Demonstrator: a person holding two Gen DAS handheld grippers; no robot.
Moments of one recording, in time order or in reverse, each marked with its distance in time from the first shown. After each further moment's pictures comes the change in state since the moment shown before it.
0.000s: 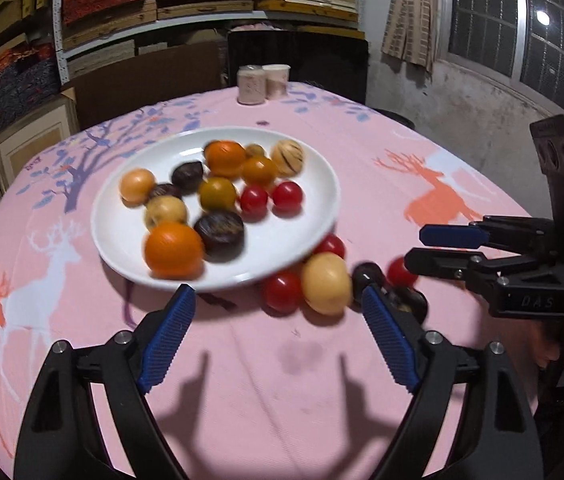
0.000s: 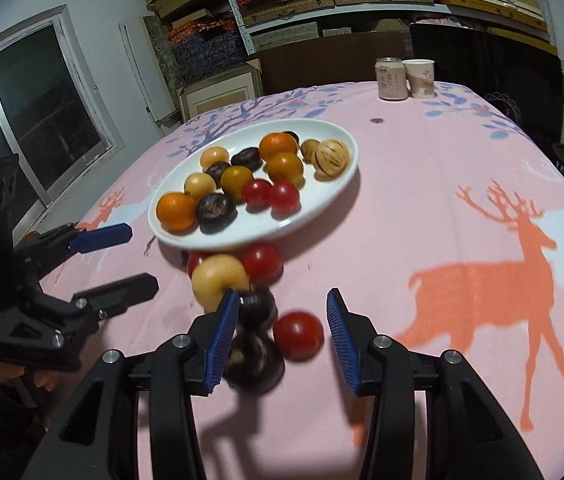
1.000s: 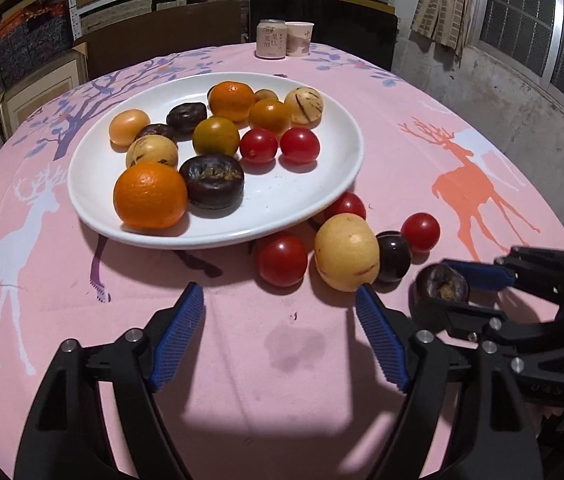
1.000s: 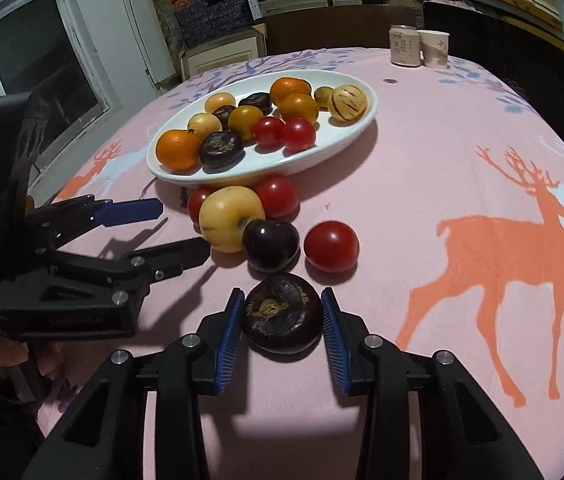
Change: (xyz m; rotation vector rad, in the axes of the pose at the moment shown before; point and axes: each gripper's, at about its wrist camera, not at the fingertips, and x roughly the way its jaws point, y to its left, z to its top) left arm 0.042 0.004 -0.004 -0.104 0.126 0.038; right arm 0.023 0.016 -0.023 -0.050 0.122 -0.006
